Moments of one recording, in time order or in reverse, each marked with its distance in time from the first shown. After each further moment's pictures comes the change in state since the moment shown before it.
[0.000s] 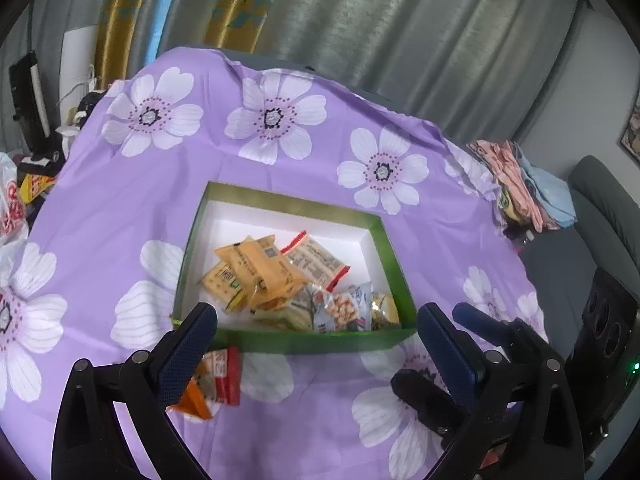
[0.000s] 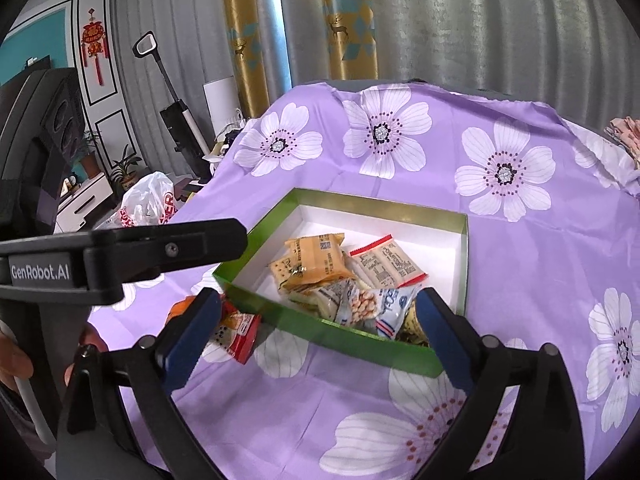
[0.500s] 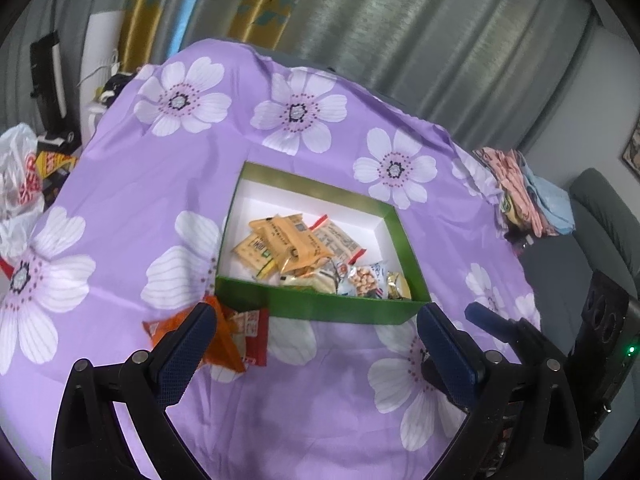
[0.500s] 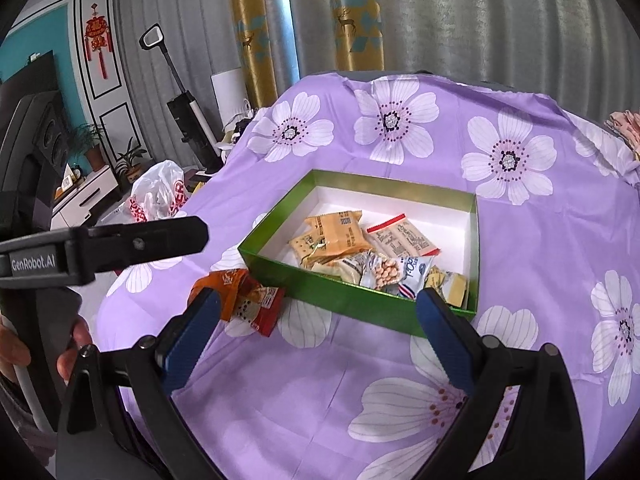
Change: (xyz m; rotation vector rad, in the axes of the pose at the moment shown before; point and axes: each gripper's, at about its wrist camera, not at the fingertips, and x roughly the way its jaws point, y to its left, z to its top) left arm -0.033 0.032 -0.029 -0.067 -0.002 0.002; right arm -0.017 0.024 -0.020 0.001 0.028 0.009
